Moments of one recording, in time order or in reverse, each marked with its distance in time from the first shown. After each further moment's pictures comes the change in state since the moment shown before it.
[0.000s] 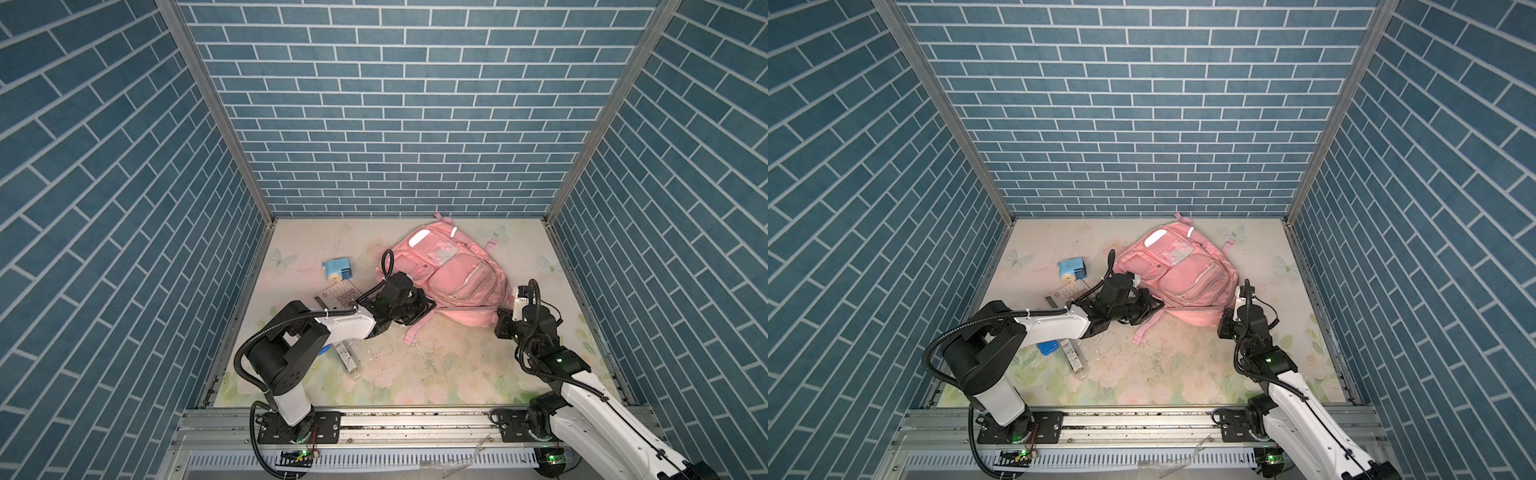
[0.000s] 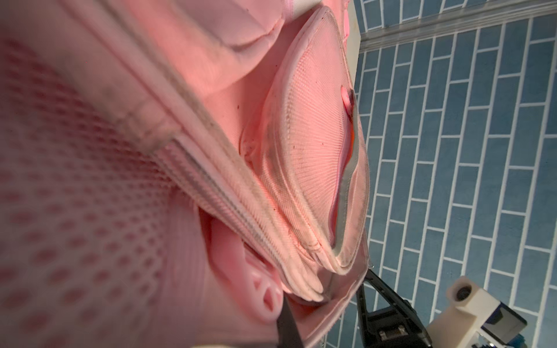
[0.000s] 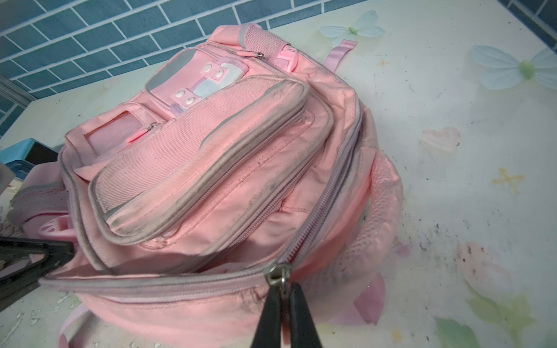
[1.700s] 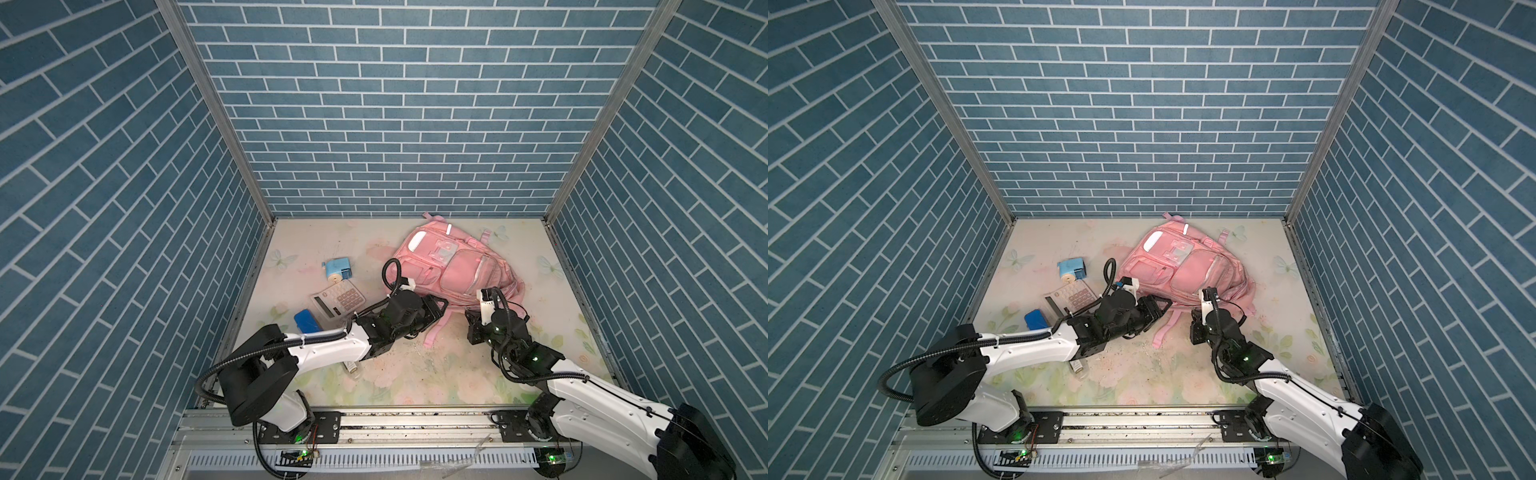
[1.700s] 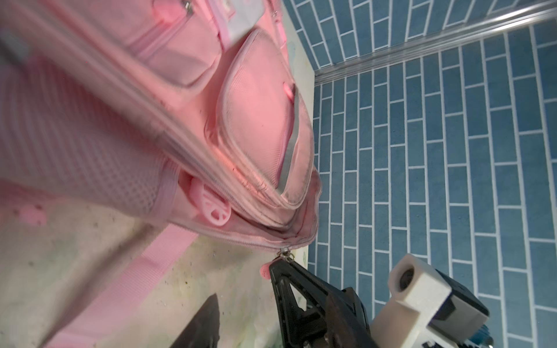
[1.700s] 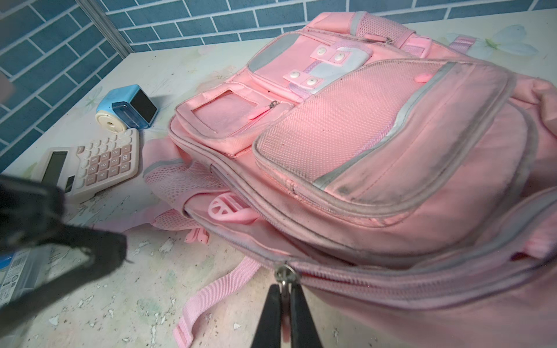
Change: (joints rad) left arm -0.238 -0.189 -0.091 0.053 -0.346 -0.208; right arm 0.370 0.192 0.002 0.244 0.106 -0.012
